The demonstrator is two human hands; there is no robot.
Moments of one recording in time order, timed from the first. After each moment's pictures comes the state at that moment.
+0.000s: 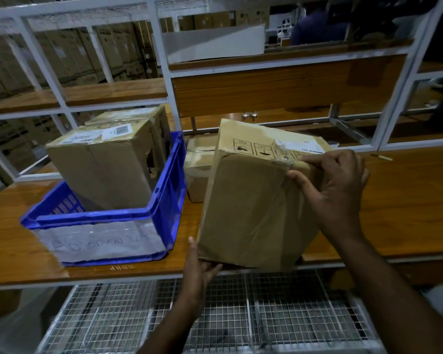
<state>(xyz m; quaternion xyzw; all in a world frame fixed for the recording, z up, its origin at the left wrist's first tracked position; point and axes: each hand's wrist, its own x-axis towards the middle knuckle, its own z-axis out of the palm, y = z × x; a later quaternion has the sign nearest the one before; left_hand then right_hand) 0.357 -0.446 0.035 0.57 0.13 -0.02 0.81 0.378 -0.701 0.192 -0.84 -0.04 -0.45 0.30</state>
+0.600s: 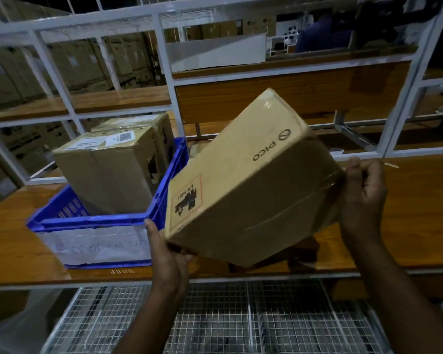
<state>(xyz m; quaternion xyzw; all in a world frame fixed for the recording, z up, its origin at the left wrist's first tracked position) 0.343 -0.445 0.131 0.50 0.06 0.14 0.85 0.380 -0.734 0.193 -0.70 0.01 -0.42 0.58</state>
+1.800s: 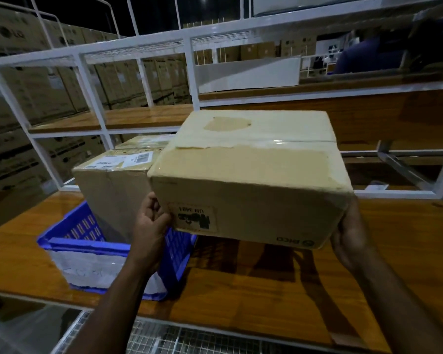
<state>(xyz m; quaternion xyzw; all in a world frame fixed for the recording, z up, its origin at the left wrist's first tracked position) 0.444 -0.386 0.187 0.65 -0.02 0.23 0.73 0.483 -0.721 0.195 -0.60 -0.10 -0.09 0.79</state>
